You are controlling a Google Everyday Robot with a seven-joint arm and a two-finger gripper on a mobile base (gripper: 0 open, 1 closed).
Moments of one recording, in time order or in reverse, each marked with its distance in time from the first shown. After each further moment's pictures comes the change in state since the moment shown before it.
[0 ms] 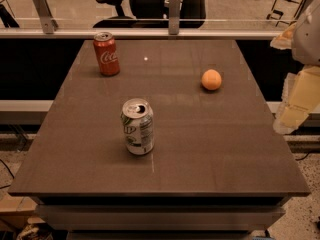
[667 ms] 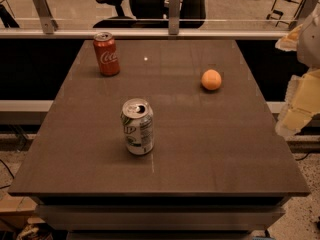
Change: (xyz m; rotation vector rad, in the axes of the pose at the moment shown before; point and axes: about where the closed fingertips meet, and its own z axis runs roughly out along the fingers) arm 0.004 0.003 -0.002 0.011 -0.011 0.027
